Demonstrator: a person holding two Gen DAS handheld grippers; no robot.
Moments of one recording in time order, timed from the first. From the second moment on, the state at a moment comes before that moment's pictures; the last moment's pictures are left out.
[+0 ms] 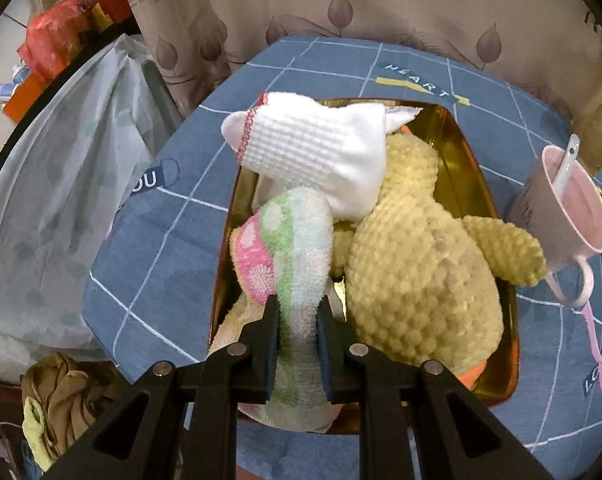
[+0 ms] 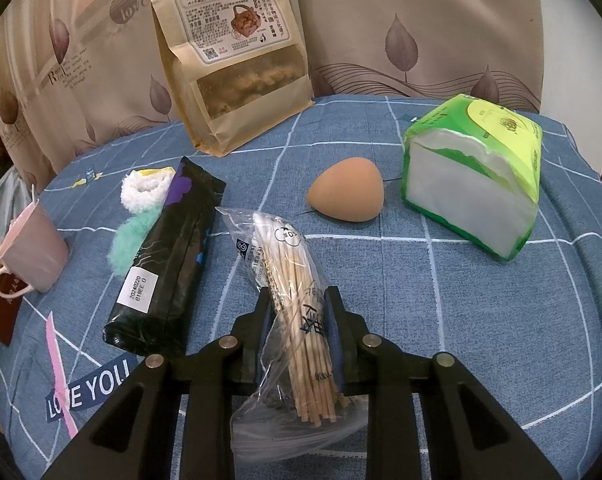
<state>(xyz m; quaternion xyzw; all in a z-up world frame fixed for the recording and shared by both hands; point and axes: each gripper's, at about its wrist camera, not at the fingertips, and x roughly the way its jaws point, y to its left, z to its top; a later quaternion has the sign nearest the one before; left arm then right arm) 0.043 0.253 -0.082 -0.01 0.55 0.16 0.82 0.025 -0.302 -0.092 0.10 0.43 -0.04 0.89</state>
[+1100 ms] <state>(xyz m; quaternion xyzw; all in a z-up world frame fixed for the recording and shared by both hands) 0.016 0.270 -0.035 -0.06 0.44 0.18 0.88 0.033 -0.287 -0.083 0.05 0.45 -0.07 0.89</state>
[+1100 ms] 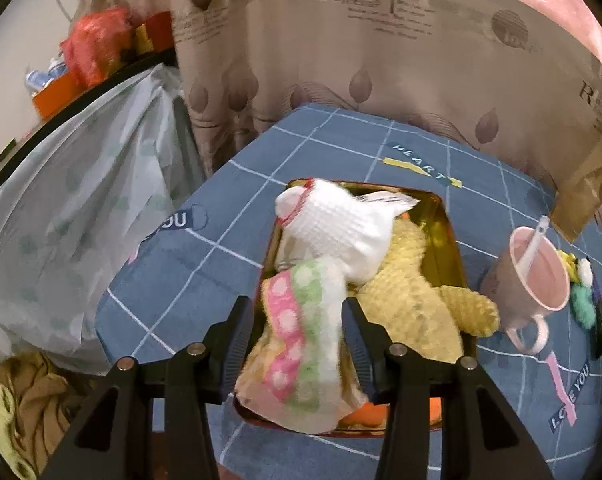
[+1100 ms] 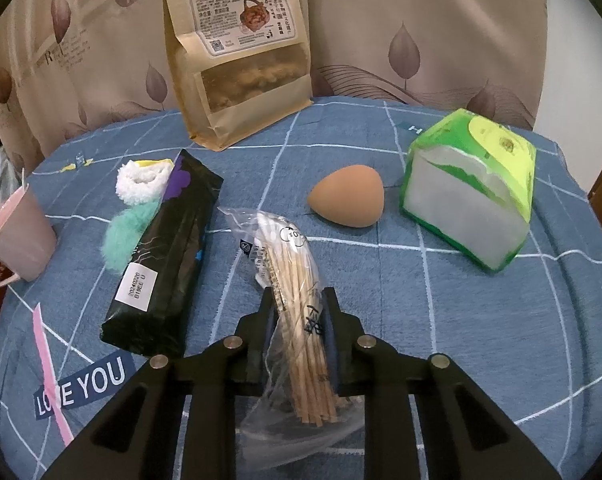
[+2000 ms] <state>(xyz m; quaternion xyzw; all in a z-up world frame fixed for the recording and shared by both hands) -0.017 0.310 -0.029 -0.12 0.38 0.20 0.90 0.081 -0.070 0.046 -0.02 0.40 0.14 0.91</state>
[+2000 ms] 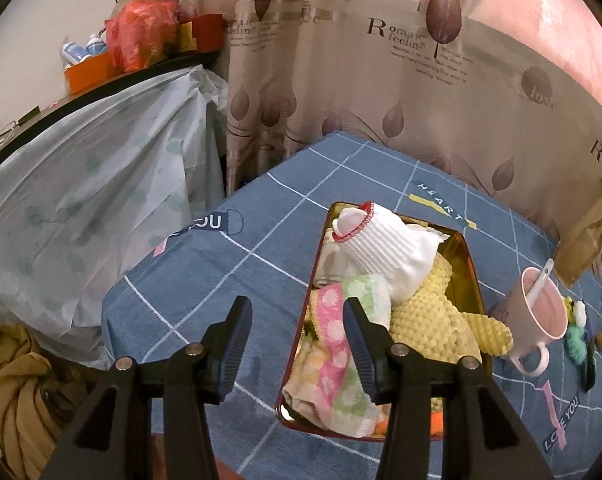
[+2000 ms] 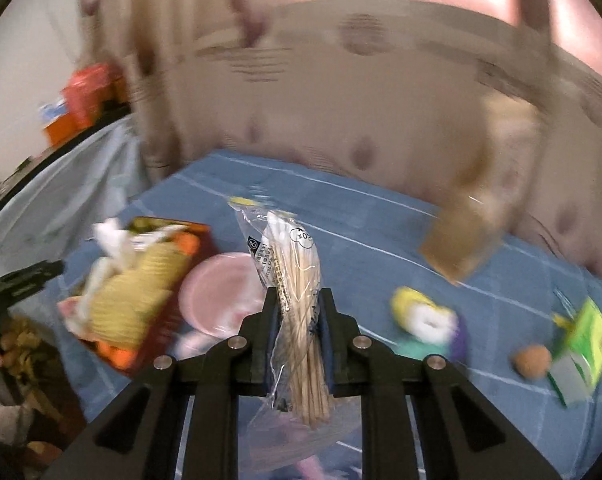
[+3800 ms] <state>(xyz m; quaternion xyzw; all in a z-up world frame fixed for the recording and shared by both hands) -0.011 0.331 -0.044 -0.16 0.40 0.20 0.88 0.166 0.152 -0.018 -0.06 0.44 0.28 0.85</state>
